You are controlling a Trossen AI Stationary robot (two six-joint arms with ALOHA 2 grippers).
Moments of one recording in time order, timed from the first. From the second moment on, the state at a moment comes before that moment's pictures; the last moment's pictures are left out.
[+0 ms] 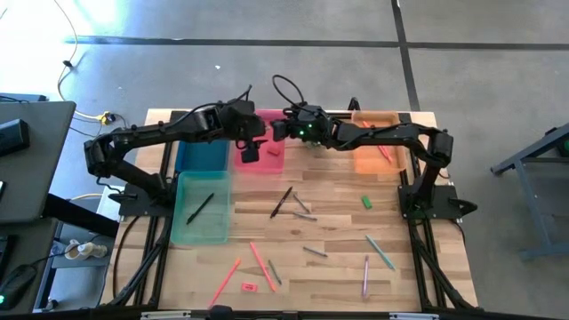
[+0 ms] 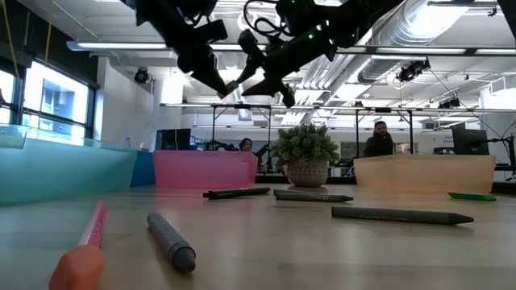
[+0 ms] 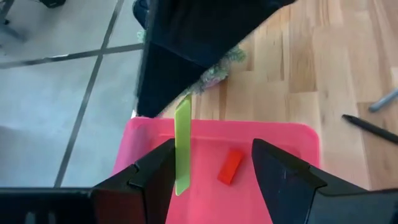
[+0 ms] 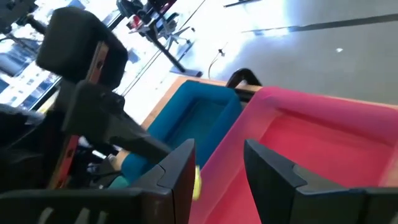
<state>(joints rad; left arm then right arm) 0.55 1.41 1.11 -0.44 -0.04 0.47 -0.32 1.81 1.29 0.21 0.16 0.72</state>
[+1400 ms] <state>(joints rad) 0.55 1.16 1.11 -0.98 -0.10 0.02 -0.09 1.71 1.29 -0.40 0.10 0.42</state>
